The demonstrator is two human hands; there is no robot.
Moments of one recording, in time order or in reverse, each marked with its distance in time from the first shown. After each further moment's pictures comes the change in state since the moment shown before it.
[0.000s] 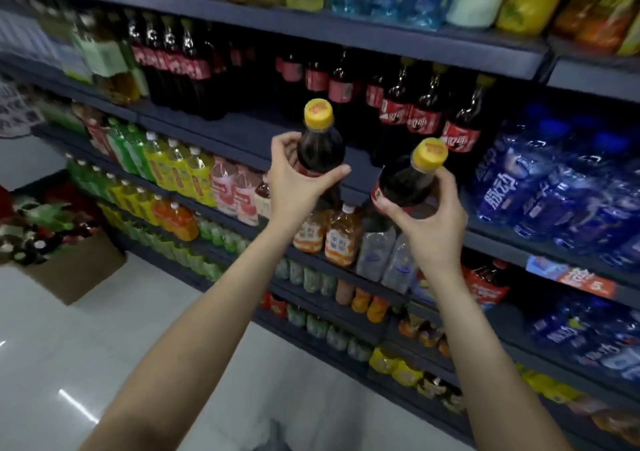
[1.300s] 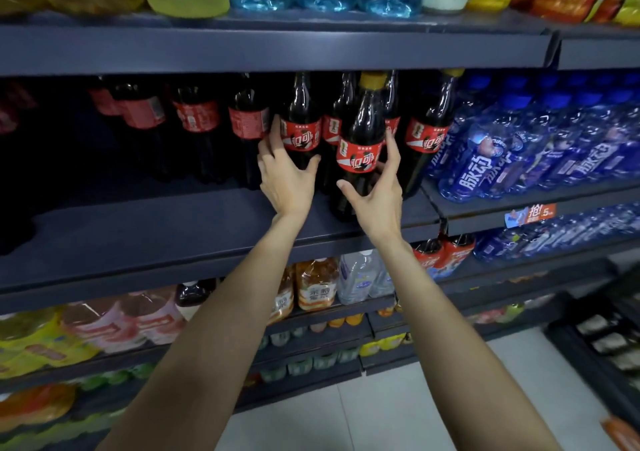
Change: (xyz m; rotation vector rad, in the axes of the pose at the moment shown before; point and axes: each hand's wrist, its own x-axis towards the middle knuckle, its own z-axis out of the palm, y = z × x) left_hand 0.190 -0.128 0.141 0.230 -0.365 0.071; right_hand 0.134 0.085 0.147 -0.427 0.455 0.238
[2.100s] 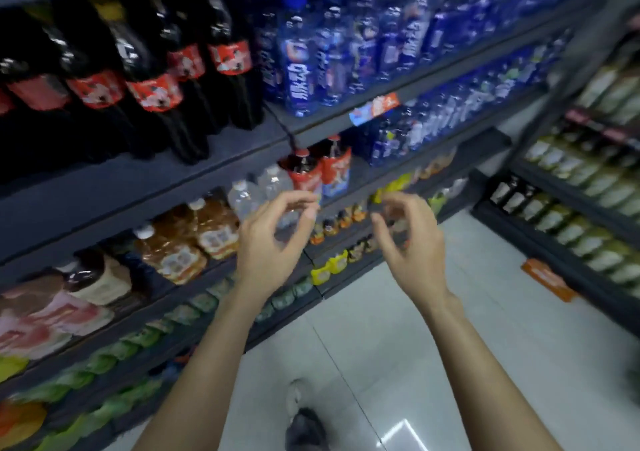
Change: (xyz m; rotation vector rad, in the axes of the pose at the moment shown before) left_hand -0.269 0.100 -0.057 -0.428 -0.670 0.480; right_hand -0.205 0.056 -0.268 -0.293 0.182 -0.047
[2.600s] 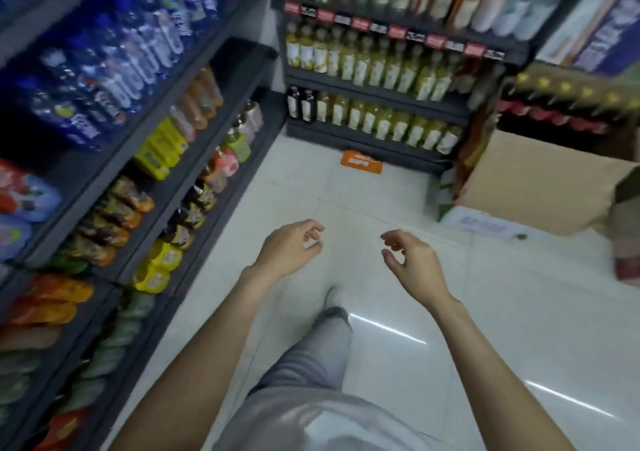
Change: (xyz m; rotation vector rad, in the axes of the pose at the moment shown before) left_hand -0.117 0.101 0.451 0.152 -1.178 -0.067; right_hand -0.257 0.257 -0.344 -0.379 -0.131 0.913
